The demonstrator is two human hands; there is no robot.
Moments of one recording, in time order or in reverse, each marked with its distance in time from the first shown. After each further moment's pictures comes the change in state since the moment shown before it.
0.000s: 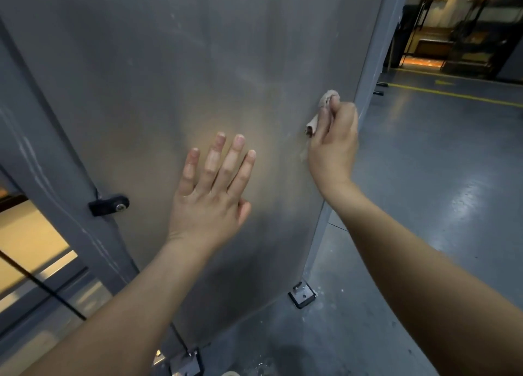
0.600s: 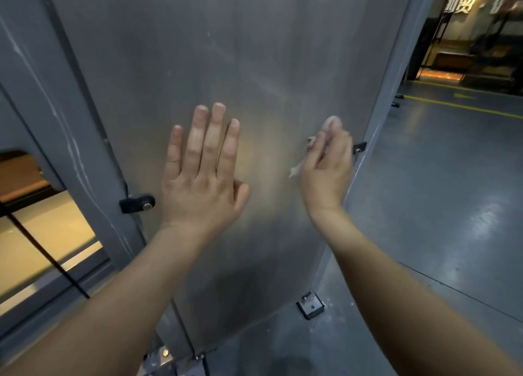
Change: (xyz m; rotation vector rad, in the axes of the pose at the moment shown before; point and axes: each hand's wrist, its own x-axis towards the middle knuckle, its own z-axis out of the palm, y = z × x) left_hand 0.019 -0.038 -0.032 0.016 0.102 -0.182; right_hand -0.041 -0.022 0.020 -0.032 0.037 0.053
